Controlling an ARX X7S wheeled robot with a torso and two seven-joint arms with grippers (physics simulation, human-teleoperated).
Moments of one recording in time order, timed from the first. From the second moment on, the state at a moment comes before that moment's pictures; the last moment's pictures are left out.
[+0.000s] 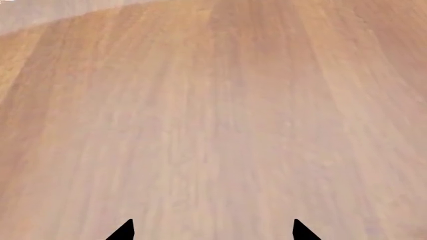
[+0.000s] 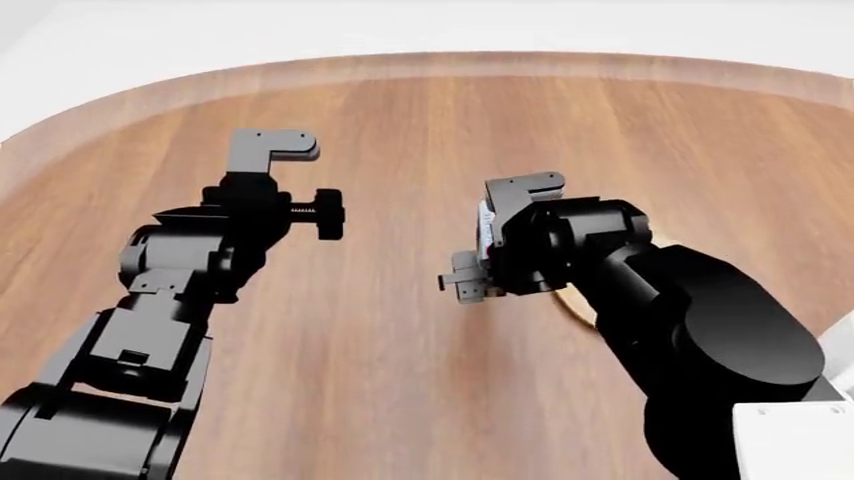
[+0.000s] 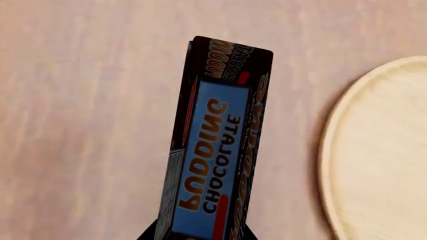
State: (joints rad) left arm -1.28 -0.15 0.40 -1.08 -0.42 -0.59 -0.03; right arm 1.47 0.00 -1.61 1.26 1.70 0.77 0.25
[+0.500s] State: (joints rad) left arm -1.28 -0.16 0.40 -1.07 -0.43 -0.60 -0.04; right arm 1.47 0.00 -1.60 1.26 1.68 0.77 0.24
